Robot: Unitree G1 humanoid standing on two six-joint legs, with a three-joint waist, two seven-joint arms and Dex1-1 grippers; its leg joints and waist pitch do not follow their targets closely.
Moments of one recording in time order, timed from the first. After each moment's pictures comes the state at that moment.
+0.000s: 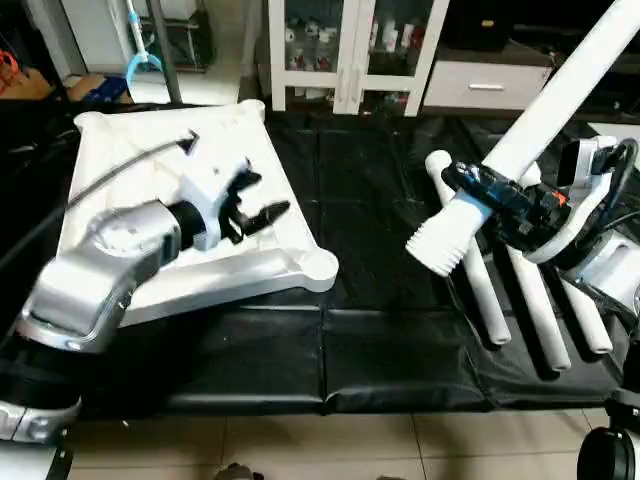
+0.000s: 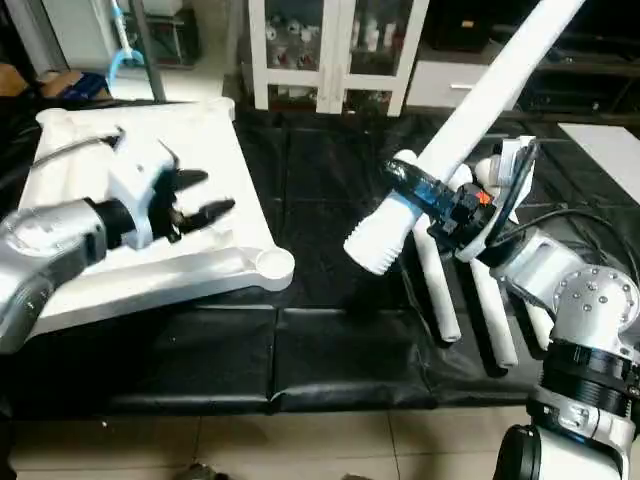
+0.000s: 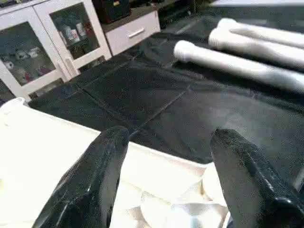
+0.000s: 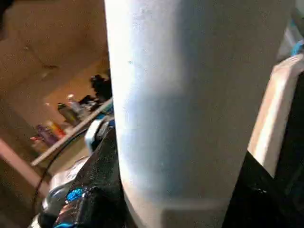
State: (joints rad) left arm -0.53 0.63 -0.22 -0.10 -0.32 0.53 -0.51; right arm -0.55 -0.39 -0.47 0.11 0.92 1.09 0.79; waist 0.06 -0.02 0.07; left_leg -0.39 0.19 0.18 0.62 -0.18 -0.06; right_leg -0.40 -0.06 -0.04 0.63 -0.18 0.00
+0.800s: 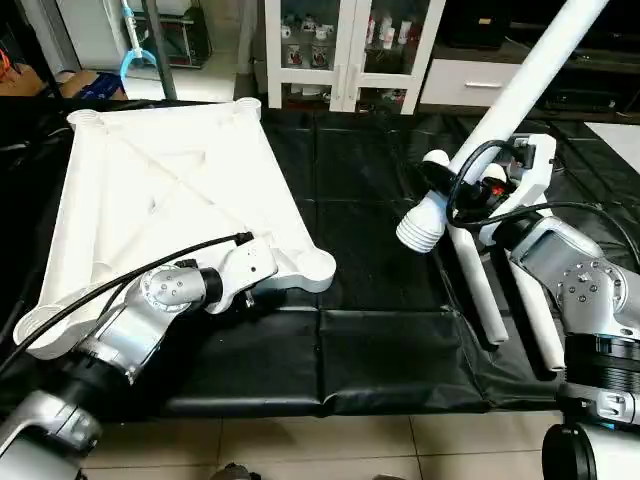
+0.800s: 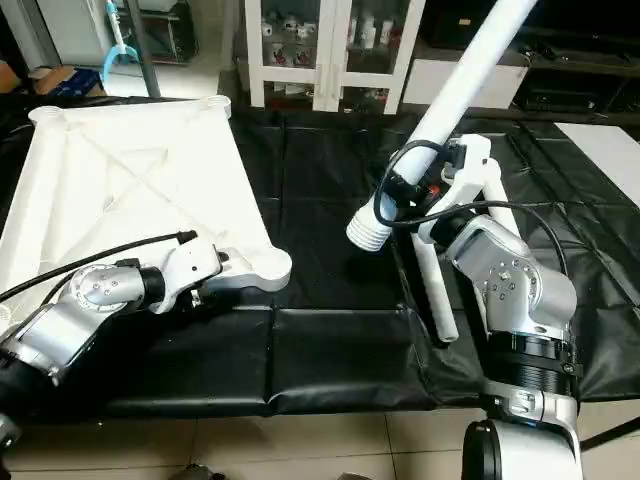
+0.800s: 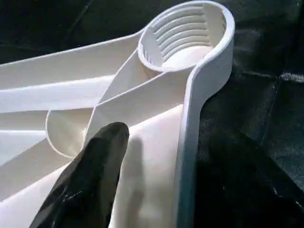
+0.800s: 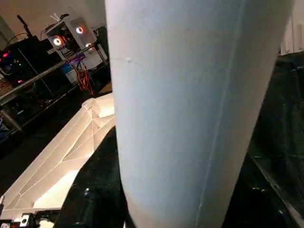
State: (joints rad) left arm -0.52 0.59 -0.45 0.42 0.00 0.03 -0.70; right arm -0.58 -0.28 -0.31 0.17 0.58 0.73 0.51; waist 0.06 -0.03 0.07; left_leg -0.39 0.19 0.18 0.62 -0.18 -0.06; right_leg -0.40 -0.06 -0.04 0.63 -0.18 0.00
